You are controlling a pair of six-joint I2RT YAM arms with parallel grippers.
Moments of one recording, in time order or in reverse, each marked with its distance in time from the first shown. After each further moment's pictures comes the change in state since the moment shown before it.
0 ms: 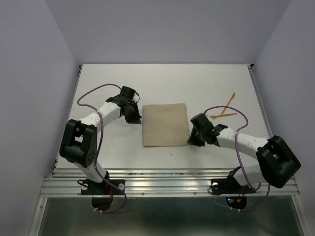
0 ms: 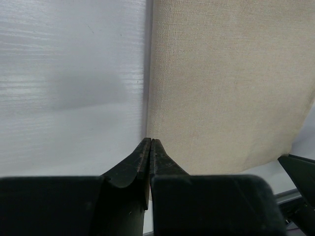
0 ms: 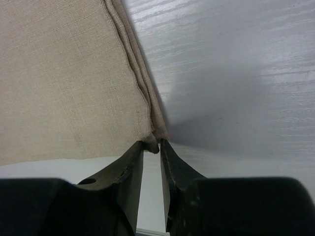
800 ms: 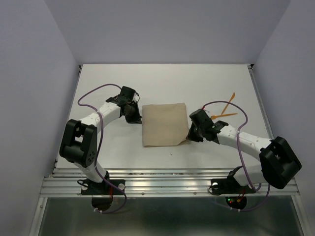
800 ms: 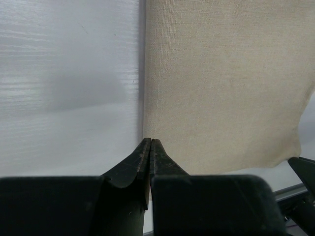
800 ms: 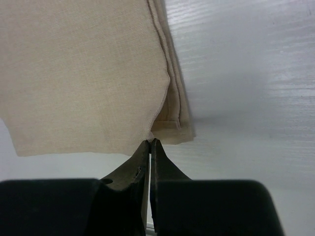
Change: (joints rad) left arm 0.000 0.000 -0.002 0.006 0.014 0.002; right arm 0.007 -0.011 0.068 -0.035 0.002 -0.040
